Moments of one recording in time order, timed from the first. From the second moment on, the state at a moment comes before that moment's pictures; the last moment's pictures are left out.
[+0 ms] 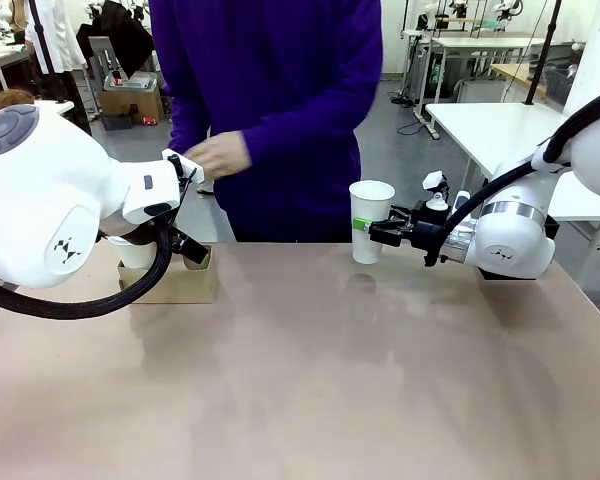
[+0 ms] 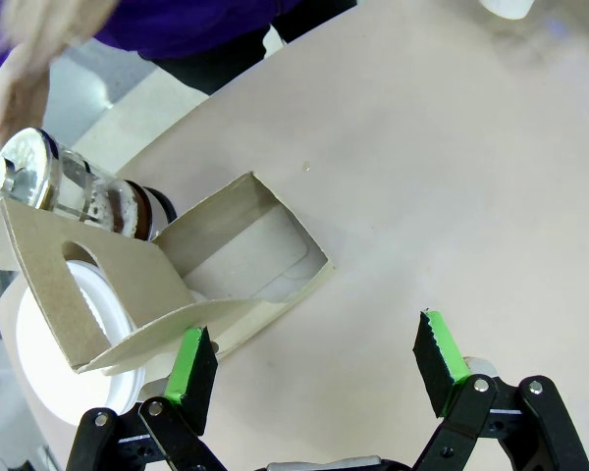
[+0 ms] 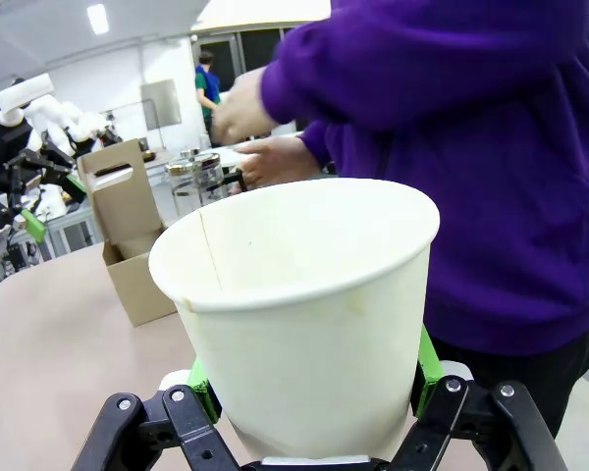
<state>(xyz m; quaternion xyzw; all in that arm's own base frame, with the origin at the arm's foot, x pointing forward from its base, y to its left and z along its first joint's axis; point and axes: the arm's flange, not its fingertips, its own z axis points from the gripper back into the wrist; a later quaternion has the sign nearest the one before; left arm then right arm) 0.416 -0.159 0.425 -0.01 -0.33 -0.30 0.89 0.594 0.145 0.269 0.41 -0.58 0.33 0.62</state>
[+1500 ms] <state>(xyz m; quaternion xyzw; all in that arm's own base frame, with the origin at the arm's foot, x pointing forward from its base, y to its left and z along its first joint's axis) 0.416 -0.159 0.425 -0.01 -0.33 -0.30 0.89 0.594 0.145 0.269 0.41 -0.58 0.33 0.62</state>
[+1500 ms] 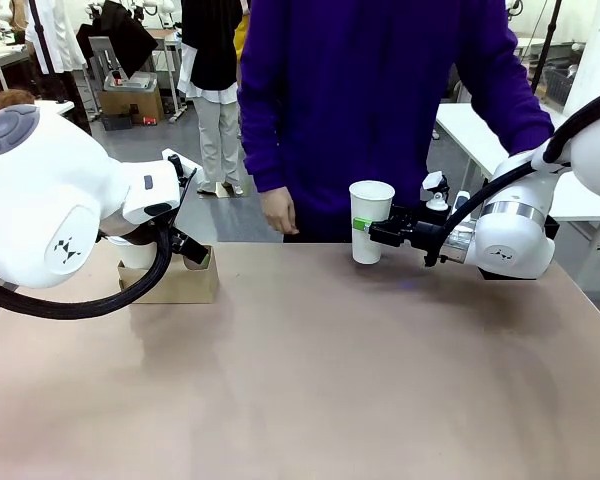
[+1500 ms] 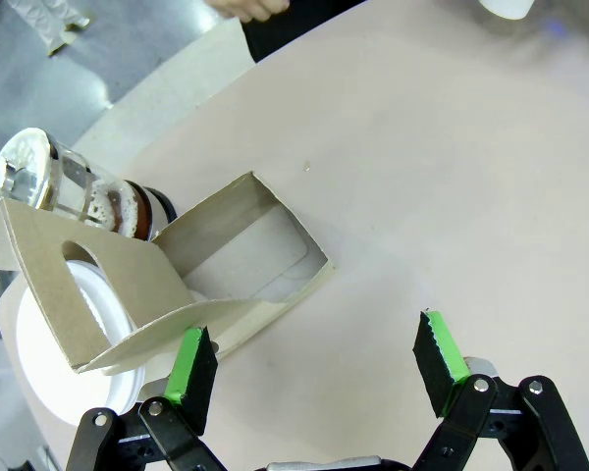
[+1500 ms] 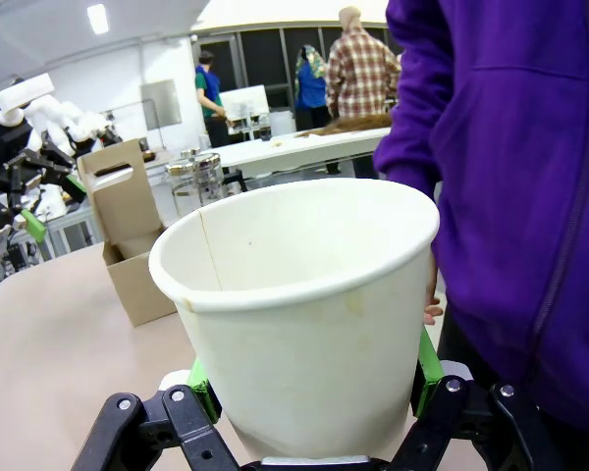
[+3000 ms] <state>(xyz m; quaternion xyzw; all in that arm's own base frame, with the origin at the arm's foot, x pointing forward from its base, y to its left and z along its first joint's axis) 0.416 -0.159 0.425 -0.01 -0.33 -0.30 0.89 0.595 0.143 0.268 0.41 -0.58 0.33 0.62</state>
